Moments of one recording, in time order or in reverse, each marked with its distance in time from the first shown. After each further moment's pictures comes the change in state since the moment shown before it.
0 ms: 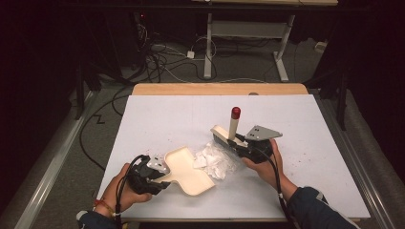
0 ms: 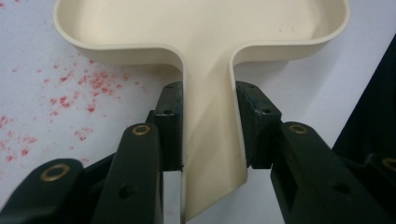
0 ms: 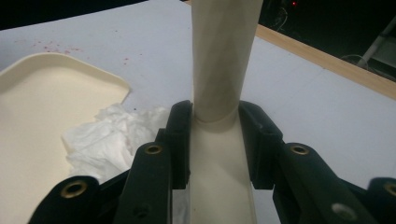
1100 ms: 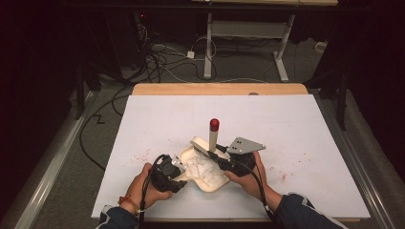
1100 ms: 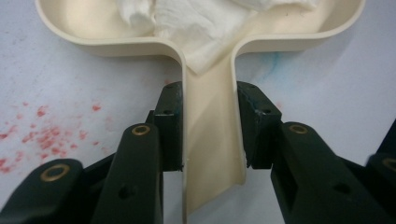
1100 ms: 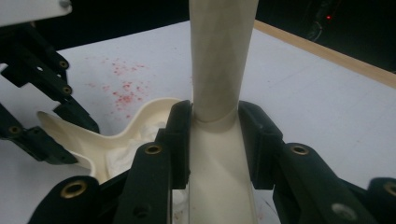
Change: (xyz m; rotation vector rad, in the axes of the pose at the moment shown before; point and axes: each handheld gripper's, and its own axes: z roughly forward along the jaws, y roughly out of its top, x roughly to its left) left arm -0.015 0.036 0.040 0.033 0.008 -0.024; right arm 0.058 0.009 0.009 -0.055 0.109 -0.005
